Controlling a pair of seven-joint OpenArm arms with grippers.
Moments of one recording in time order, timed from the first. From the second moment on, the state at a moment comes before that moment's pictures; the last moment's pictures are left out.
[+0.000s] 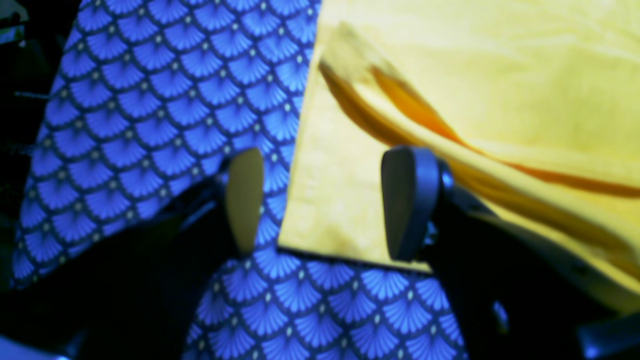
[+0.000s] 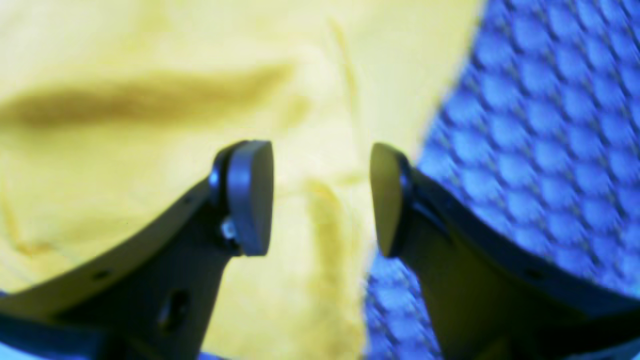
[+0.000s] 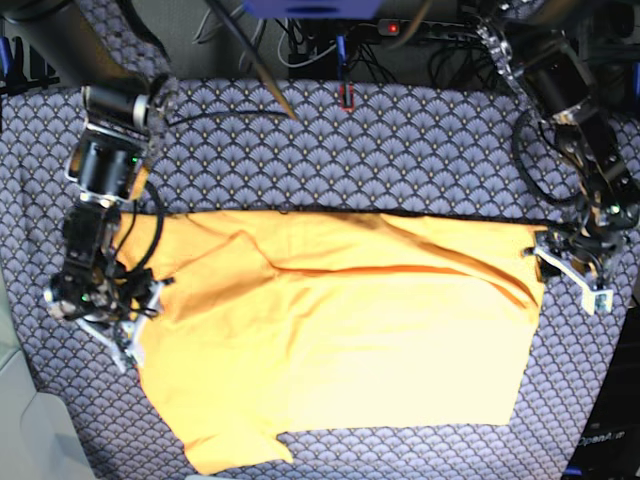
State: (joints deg) left arm -10.7 -9.4 -34.0 83.9 -4.7 -29.0 49.6; right arm 26.7 5.0 22.1 69.1 -14.9 39.9 -55.8
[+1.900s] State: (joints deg) left arm -4.6 -9.2 -38.4 83.5 -4.7 -32.1 46.7; right arm 8.9 3.3 28.8 83.0 -14.6 39.9 -56.3
